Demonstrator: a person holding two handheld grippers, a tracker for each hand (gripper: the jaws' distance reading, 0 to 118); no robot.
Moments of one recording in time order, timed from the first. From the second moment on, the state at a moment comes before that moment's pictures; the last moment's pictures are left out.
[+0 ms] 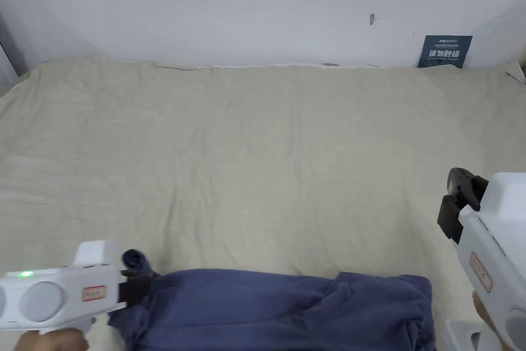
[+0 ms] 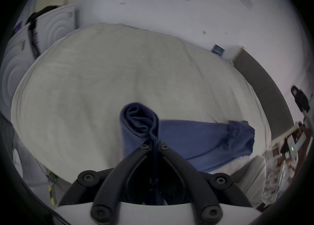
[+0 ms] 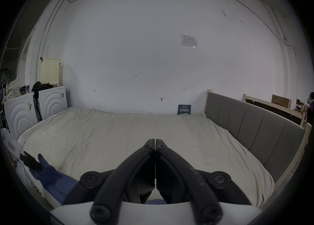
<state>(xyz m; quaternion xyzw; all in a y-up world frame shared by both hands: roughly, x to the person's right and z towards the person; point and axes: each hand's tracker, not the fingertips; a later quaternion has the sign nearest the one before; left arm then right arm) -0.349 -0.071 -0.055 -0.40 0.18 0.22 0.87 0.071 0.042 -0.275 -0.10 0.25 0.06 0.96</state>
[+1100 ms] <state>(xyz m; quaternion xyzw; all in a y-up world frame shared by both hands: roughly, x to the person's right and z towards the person) -0.249 -0.074 -0.121 -0.33 0.18 0.18 0.91 0.108 0.038 -0.276 -0.12 0.23 0.05 0.96</state>
